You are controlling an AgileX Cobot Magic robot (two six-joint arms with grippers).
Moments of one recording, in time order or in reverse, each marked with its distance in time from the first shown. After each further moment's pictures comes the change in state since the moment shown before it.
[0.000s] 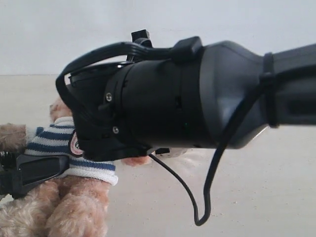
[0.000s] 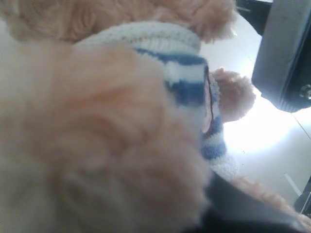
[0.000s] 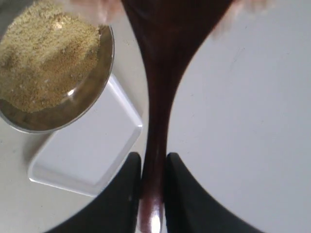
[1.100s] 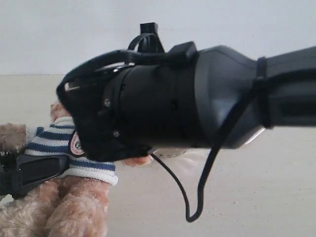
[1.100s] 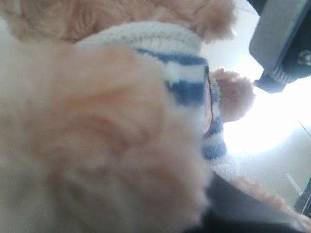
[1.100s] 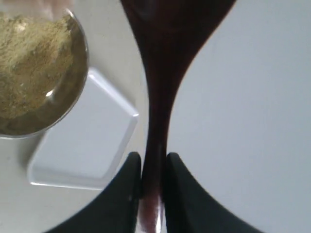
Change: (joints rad) left arm 0.000 0.000 0.000 0.000 0.000 0.008; right arm -0.009 0.008 0.001 -0.052 0.048 0.168
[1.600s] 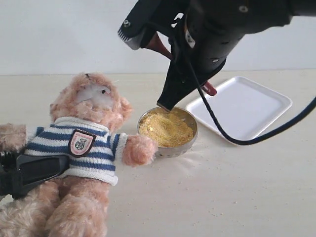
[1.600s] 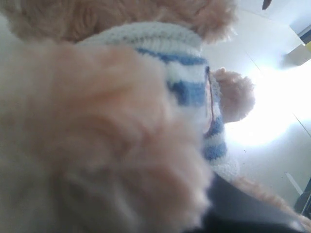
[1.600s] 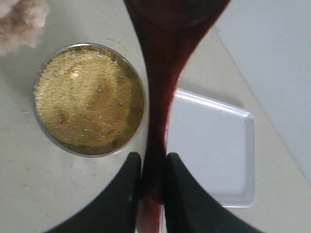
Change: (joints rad) left arm 0.000 0.000 0.000 0.000 0.000 0.000; right arm -0.278 -0.261 0.002 0.596 -0.270 -0.032
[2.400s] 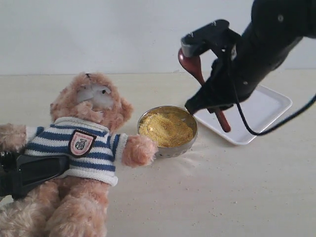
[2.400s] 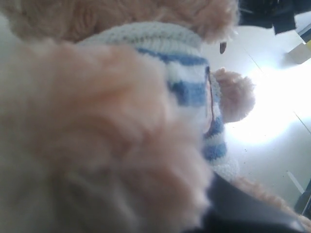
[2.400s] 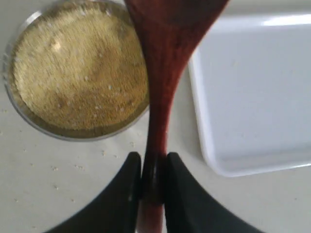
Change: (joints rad) left arm 0.000 0.000 0.000 0.000 0.000 0.007; right arm -0.347 0.058 0.167 0.524 -0.231 -0.172
